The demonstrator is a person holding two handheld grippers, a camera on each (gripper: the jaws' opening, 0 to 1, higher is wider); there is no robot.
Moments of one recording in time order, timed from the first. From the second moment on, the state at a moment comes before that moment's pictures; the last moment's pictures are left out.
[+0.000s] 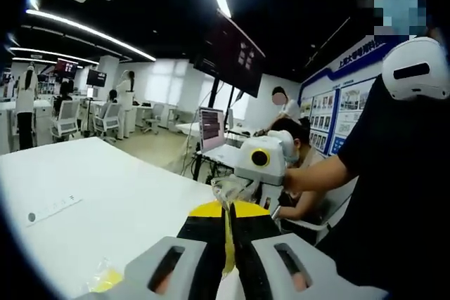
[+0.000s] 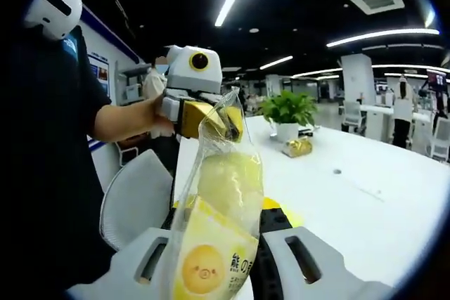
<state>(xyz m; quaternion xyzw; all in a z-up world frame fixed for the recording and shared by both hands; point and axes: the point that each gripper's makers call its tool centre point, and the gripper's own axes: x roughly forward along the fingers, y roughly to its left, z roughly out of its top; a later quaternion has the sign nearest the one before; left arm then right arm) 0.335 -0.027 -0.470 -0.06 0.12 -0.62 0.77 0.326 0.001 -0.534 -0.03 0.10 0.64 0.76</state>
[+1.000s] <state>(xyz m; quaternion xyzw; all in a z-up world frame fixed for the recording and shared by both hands) 0.335 -0.037 -0.483 -0.11 0.18 -0.60 0.77 0.335 -0.011 -0.538 0.02 0.10 0.60 0.79</state>
